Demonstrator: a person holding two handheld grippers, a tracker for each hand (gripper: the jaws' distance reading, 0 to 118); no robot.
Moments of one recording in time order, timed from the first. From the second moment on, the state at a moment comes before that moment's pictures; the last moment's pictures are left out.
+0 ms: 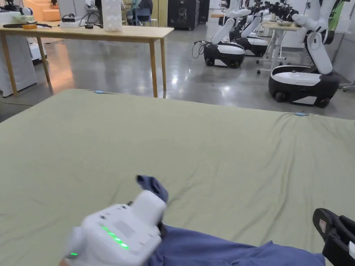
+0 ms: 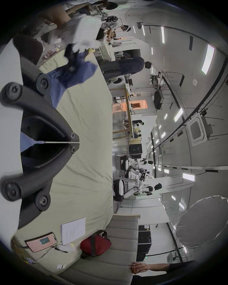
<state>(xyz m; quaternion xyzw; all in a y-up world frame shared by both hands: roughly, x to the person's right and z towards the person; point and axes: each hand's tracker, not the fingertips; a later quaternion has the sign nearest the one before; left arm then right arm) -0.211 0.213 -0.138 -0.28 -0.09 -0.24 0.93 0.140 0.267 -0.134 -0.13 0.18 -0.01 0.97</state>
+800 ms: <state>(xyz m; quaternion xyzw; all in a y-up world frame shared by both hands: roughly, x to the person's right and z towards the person) -0.218 0.113 -0.200 -0.37 -0.11 0.37 0.85 0.183 0.255 -0.125 -0.15 0.17 -0.05 0.97</state>
